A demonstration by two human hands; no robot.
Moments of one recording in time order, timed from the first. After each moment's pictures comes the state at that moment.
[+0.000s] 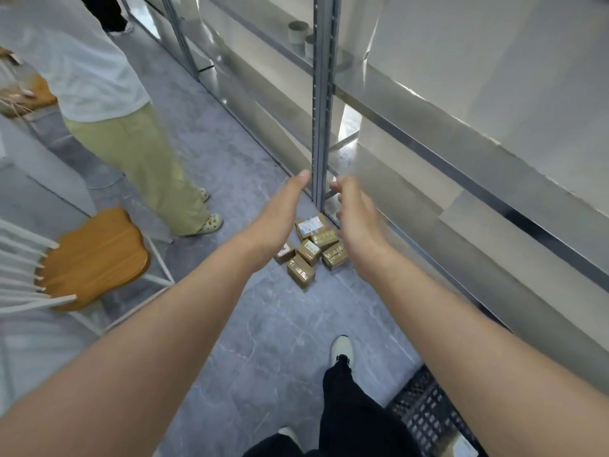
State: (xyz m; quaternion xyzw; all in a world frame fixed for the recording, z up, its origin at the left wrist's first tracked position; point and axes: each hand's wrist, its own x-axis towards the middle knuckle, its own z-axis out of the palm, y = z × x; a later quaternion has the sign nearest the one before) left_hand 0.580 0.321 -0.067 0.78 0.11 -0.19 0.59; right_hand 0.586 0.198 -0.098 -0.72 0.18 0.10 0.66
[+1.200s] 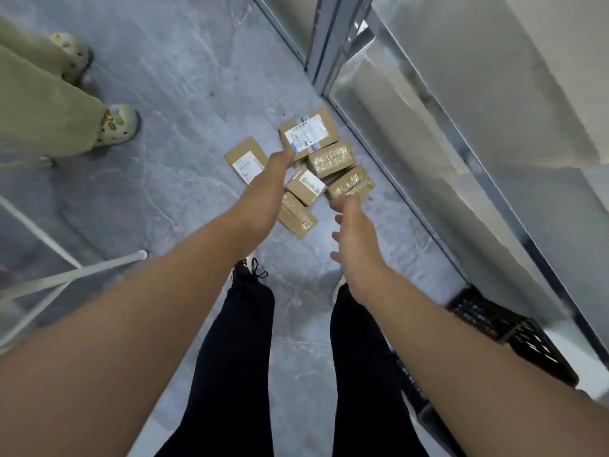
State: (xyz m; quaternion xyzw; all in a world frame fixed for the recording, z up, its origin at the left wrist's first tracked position) left_hand 0.951 0.404 -0.508 0.65 0.32 -0.39 0.57; right_hand 0.887 0.274 -0.536 -0.64 0.47 0.30 0.53
